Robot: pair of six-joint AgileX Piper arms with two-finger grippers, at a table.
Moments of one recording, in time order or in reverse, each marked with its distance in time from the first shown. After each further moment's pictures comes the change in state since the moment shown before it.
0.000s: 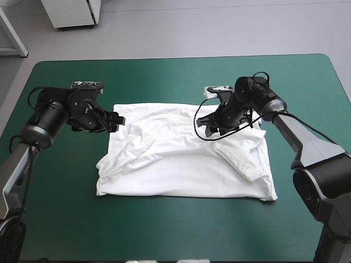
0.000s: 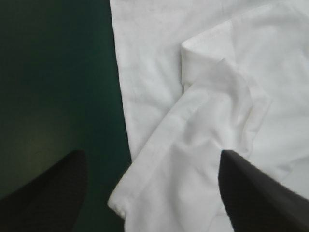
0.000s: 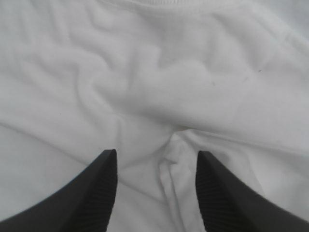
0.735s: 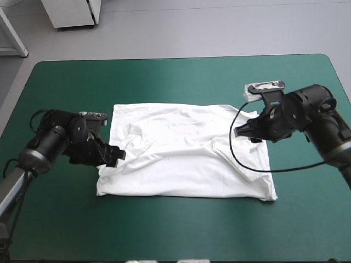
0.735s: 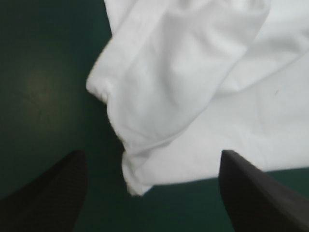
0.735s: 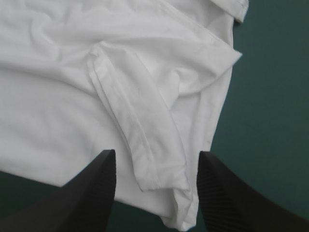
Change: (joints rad) left arm -0.074 -0.148 0.253 0.004 0.125 -0.046; right arm 0.000 -0.538 0.245 -0.317 0.102 0.186
